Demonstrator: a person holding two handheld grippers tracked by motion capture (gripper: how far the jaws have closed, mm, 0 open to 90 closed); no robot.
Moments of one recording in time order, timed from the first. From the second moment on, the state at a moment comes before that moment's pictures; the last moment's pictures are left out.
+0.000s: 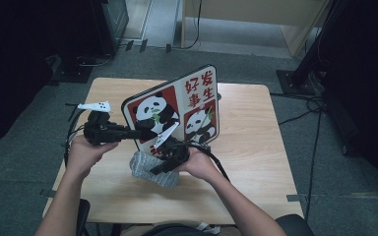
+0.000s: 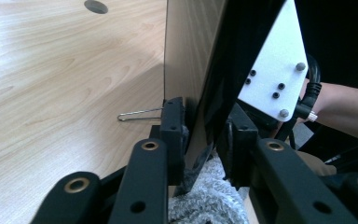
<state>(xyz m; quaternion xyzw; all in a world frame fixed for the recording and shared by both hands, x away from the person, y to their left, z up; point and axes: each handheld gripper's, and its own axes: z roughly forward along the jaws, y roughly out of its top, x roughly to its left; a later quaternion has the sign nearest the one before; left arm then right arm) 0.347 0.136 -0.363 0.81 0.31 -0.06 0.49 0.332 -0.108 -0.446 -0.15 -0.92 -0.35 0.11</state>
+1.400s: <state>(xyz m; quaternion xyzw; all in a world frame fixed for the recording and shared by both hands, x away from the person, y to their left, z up) 0.346 0.136 -0.362 0.81 0.31 -0.05 0.49 0.339 -0.171 -0.395 -0.18 -0.91 -0.36 0.10</state>
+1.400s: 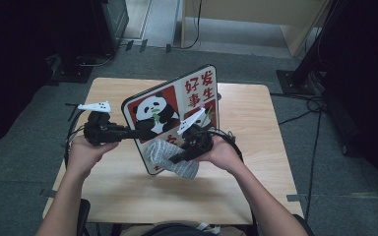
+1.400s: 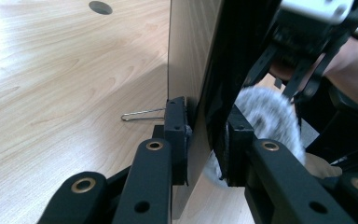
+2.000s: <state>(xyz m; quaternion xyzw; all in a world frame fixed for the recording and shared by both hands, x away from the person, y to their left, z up) 0.345 0.135 -0.362 0.81 0.31 -0.05 0.49 0.352 -0.178 -0.314 -0.18 -0.90 -0.39 0.06</state>
